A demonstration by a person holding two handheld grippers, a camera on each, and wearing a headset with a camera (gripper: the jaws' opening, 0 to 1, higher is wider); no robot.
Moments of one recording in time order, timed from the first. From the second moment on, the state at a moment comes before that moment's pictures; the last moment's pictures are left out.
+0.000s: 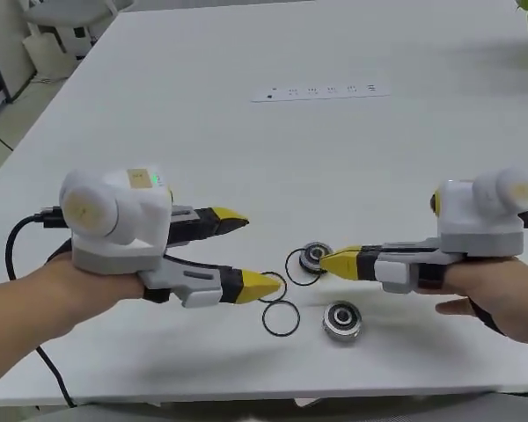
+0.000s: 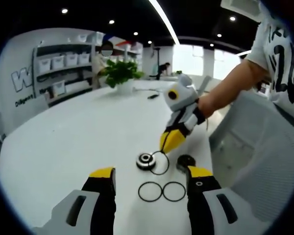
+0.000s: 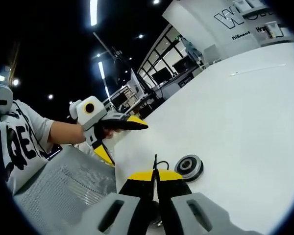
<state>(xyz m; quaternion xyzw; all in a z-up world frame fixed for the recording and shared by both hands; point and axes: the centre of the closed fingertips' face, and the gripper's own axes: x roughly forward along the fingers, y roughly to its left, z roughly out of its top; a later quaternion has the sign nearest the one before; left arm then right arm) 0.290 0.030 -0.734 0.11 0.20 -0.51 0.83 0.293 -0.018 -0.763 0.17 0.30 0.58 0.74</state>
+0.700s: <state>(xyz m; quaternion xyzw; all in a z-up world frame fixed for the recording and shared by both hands) 0.285 0.031 -0.738 0.11 0.20 -0.51 0.83 0.288 -0.026 -0.791 0.15 0.34 0.56 0.74</state>
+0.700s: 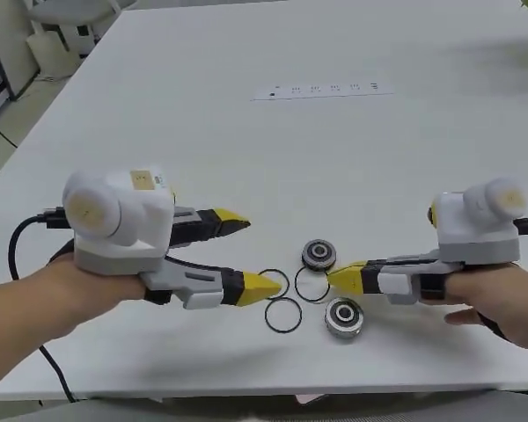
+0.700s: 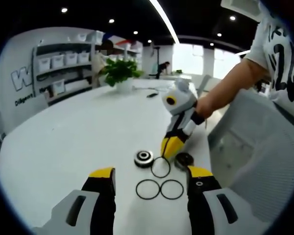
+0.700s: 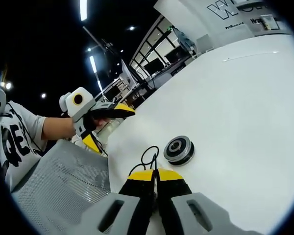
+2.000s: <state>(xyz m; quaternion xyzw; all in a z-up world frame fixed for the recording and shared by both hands) 0.287 0.031 -0.744 0.12 0.21 -0.52 0.82 0.281 -0.019 -0.793 0.10 0.35 0.57 0.74</state>
